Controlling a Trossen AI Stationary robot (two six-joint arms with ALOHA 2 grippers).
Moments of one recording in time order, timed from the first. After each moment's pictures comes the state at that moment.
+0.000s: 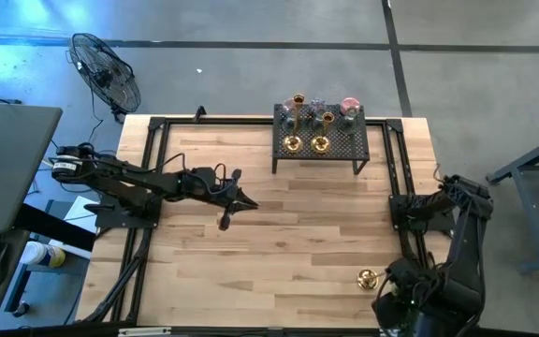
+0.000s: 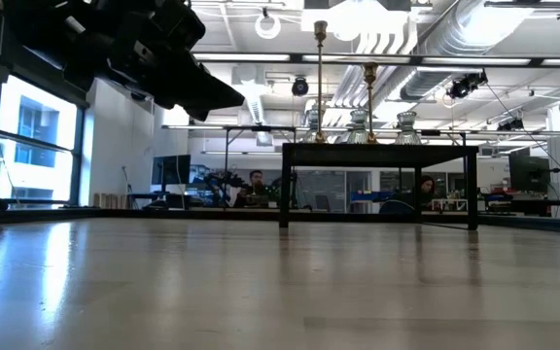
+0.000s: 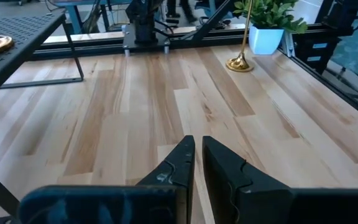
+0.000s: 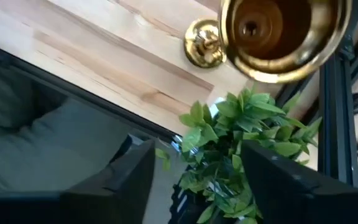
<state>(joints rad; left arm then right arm) 0.02 1.33 0.51 0.57 0.18 0.07 1.10 1.73 1.77 -1.57 0.05 2.22</state>
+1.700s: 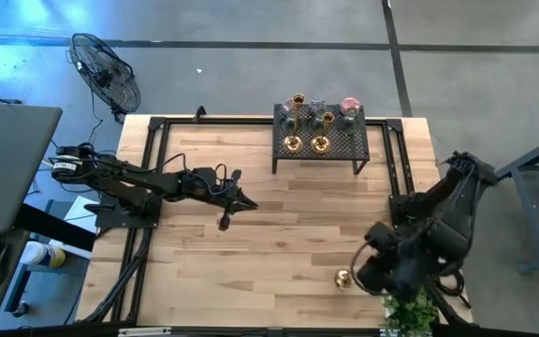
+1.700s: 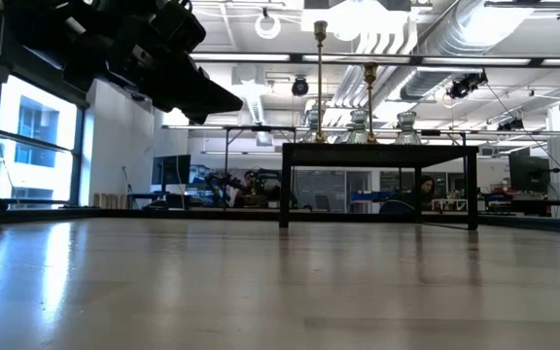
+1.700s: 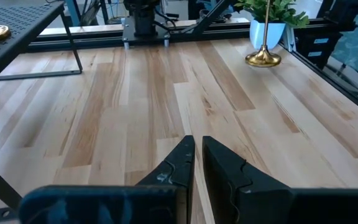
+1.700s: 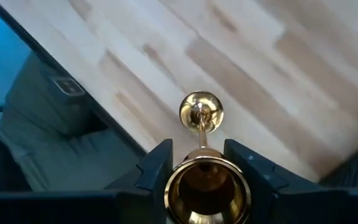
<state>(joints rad) 0.02 1.33 0.51 0.55 0.18 0.07 0.87 1.50 1.65 -1.47 0.24 1.72</state>
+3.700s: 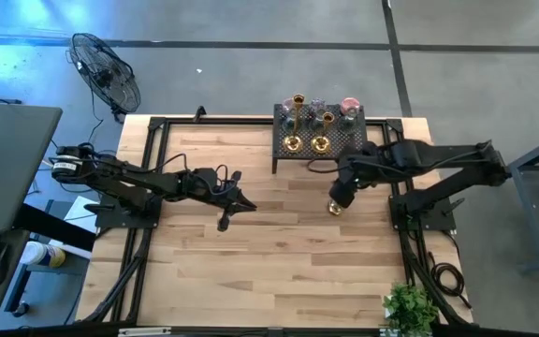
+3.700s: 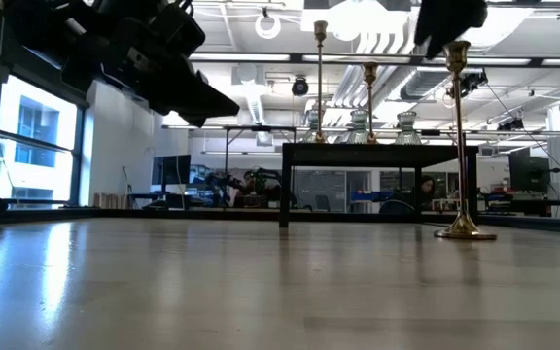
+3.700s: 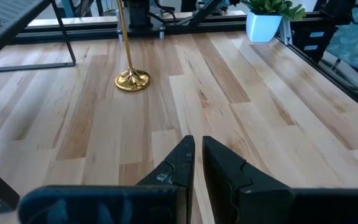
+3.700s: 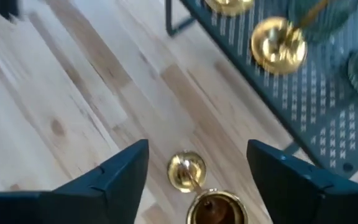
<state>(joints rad) 0.02 1.33 0.51 0.52 0.19 0.07 0.09 1.29 1.40 -1.27 0.35 0.67</state>
